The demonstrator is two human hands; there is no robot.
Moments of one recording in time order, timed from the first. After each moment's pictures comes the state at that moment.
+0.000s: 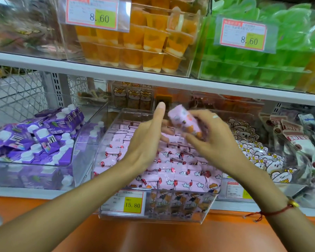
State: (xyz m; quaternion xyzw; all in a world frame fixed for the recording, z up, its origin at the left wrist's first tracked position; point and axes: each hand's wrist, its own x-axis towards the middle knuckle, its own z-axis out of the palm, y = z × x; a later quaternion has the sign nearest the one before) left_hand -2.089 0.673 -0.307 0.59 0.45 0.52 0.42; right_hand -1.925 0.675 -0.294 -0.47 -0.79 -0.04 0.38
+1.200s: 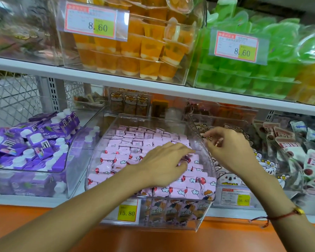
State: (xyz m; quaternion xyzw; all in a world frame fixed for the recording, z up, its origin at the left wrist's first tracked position) left_hand -2.064 0.695 -0.332 0.90 0.39 0.18 0.08; right_hand -1.881 0.684 -0.297 -0.65 -0.69 -0.07 0.31
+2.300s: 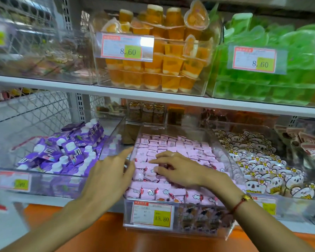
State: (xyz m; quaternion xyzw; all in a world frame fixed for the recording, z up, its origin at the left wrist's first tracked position) left_hand -2.194 0.651 -0.348 0.71 0.63 0.31 -0.02; right_hand -1.996 0.703 -0.325 -0.45 -0.87 0.17 0.07
